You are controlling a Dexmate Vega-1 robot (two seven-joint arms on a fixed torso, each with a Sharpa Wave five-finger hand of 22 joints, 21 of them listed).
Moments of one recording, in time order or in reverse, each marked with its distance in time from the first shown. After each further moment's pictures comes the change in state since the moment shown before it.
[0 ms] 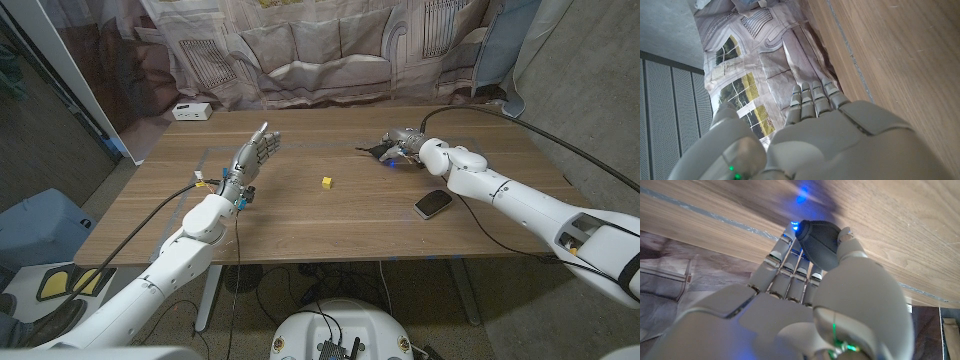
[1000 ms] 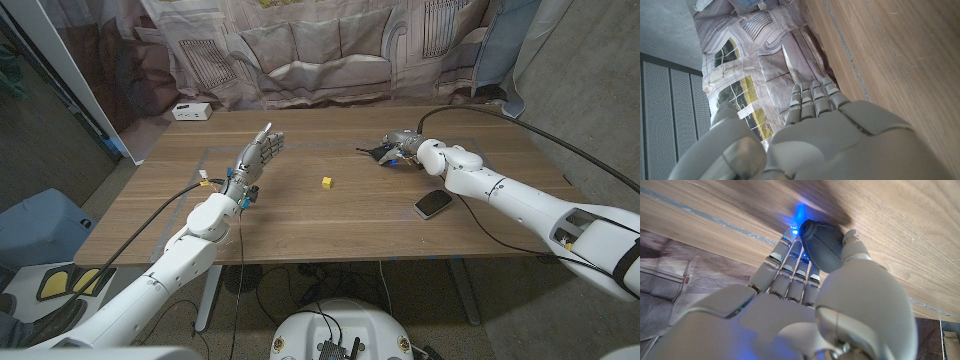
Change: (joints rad) left arm -0.021 -0.011 0.017 0.018 0.001 0.011 -0.007; left_hand 0.000 0.000 0.000 0.000 0.000 0.005 -0.005 0.000 0.000 0.004 -0.004 0.000 0.000 0.005 -0.006 0.000 0.000 0.000 0.000 0.000 0.000; right arm 0.031 0.012 -0.042 0.036 -0.025 -0.013 0.017; right_hand -0.042 -0.024 -0.031 0.008 -0.004 -0.095 0.024 -0.015 0.000 -0.095 0.016 -0.011 0.002 -0.084 0.005 -0.028 0.003 -0.051 0.021 -0.030 -0.005
